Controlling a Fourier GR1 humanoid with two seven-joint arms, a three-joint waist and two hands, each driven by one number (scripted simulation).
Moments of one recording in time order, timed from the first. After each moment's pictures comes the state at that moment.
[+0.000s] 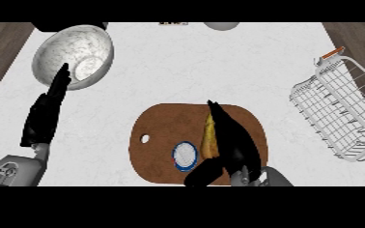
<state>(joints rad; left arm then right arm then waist) -0.16 0.50 -0.19 -1.43 0.09 0.31 0.04 -0.33 -0.13 0.64 -1.78 0.44 -0.02 1.25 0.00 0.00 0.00</state>
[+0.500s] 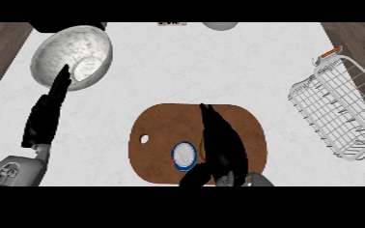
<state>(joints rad) -0.15 0.48 -0.18 -1.42 0.08 0.30 0.03 -0.31 -0.04 0.68 -1.74 0.60 0.05 1.25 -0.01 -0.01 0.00</state>
